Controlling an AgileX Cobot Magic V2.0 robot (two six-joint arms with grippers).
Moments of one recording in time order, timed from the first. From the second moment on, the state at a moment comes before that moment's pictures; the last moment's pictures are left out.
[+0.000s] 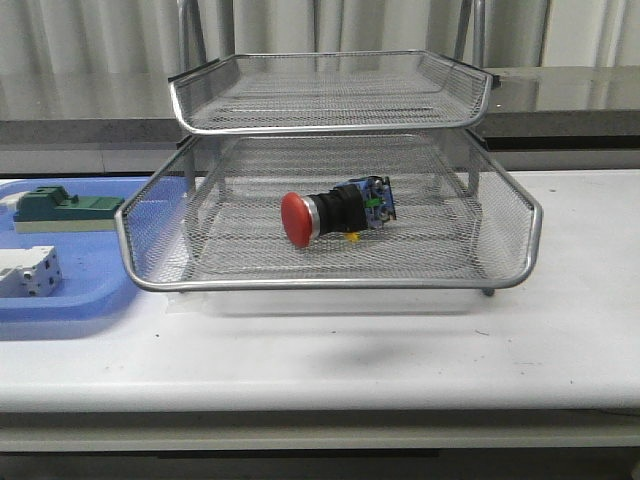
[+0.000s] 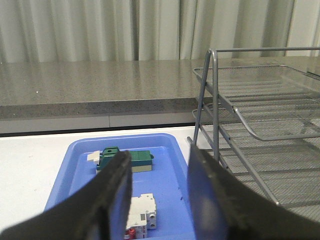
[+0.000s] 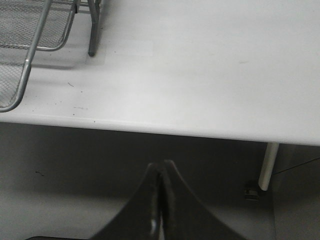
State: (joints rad) left arm -0.04 0.16 -0.23 -0.70 0.20 0.61; right arm 0.05 0.56 -0.67 0.00 0.93 -0.01
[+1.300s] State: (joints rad) left arm -0.04 0.16 -0.23 -0.70 0.20 0.61; right arm 0.05 0.57 -0.67 0.09 0.88 -0.01
